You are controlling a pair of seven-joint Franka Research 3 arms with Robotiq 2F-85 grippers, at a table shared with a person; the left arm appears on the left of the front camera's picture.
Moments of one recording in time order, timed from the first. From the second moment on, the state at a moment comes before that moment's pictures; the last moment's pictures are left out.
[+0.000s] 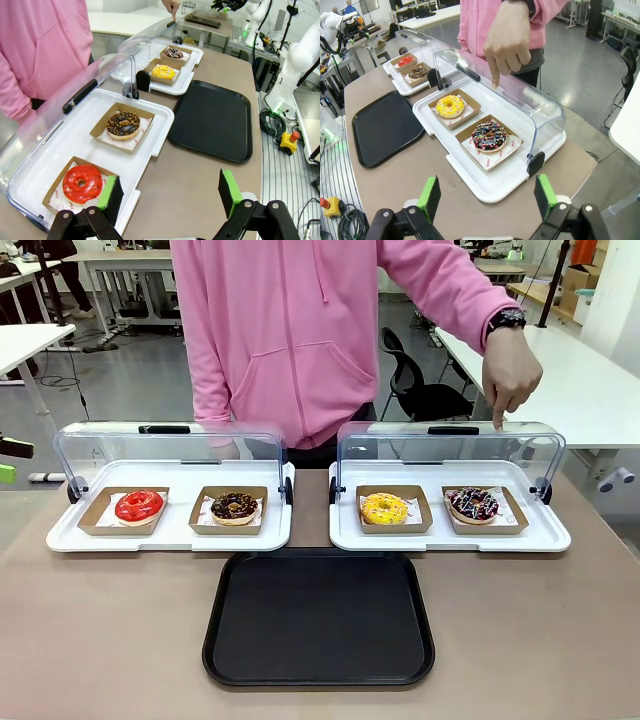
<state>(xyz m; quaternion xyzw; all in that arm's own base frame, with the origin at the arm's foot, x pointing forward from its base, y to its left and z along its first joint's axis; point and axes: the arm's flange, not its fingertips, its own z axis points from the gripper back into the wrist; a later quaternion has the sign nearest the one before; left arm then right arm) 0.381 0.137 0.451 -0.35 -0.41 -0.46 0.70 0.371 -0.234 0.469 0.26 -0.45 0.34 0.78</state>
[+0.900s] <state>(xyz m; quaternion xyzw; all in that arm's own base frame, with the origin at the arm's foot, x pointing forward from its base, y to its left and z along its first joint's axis) 0.382 0.136 0.450 -0.35 -0.41 -0.46 0.70 0.411 -0.073 0.483 0.12 -0.29 0.60 0.74</state>
